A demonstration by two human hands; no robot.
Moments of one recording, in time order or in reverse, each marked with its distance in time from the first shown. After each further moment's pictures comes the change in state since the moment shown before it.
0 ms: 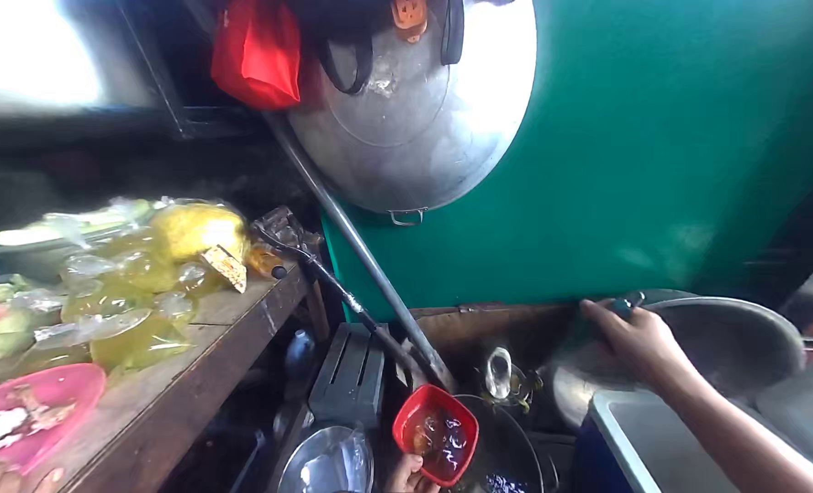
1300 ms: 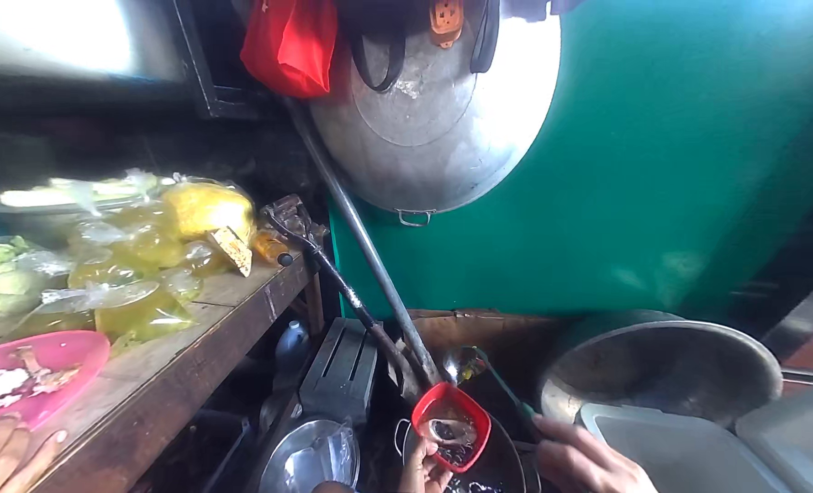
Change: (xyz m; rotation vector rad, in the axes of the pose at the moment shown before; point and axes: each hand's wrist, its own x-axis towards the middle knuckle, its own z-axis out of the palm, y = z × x) left_hand 0.034 -0.029 0.023 -0.073 -0.007 -0.131; right_hand -0.136 0.043 0.020 -0.284 -0.360 -1.053
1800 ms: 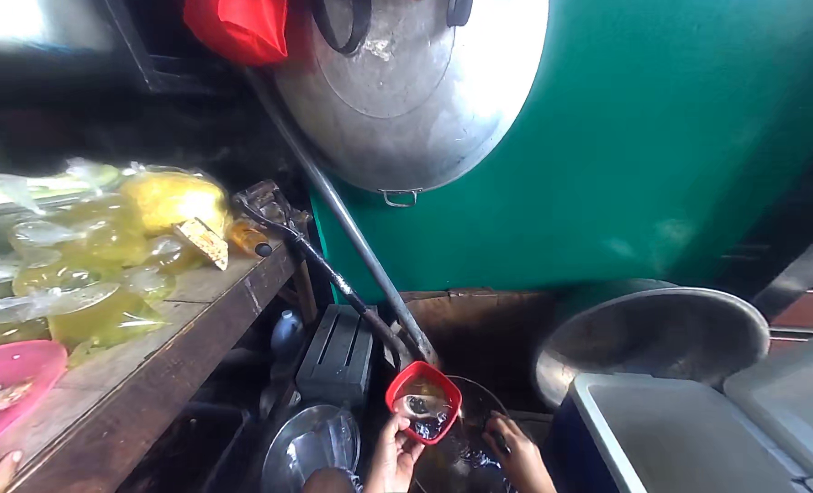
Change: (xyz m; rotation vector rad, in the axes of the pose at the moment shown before) left_hand 0.013 0.029 -0.021 0.037 0.057 0.065; right_hand -0.084 0.096 0.204 0.137 -0.031 0.659
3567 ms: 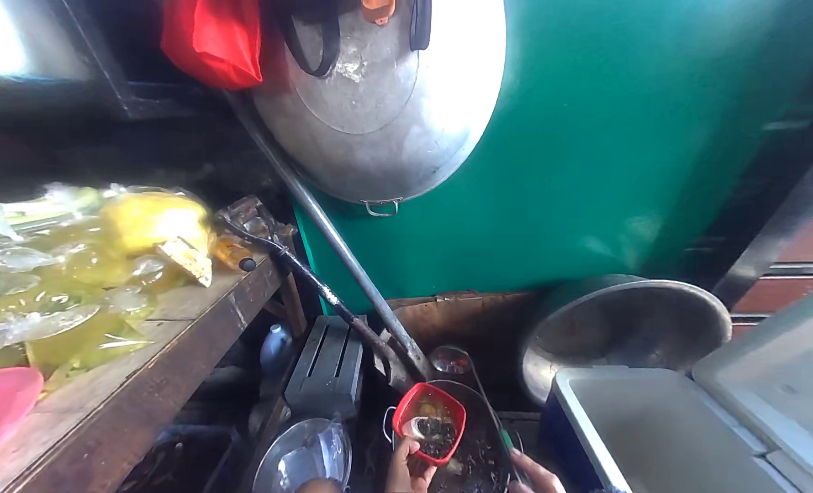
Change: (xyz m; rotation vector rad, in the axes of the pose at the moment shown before) left_hand -0.013 -0.046 0.015 -0.013 0.053 -0.033; right_hand -0.079 -0.083 -0.081 0.065 0.352 -0.521
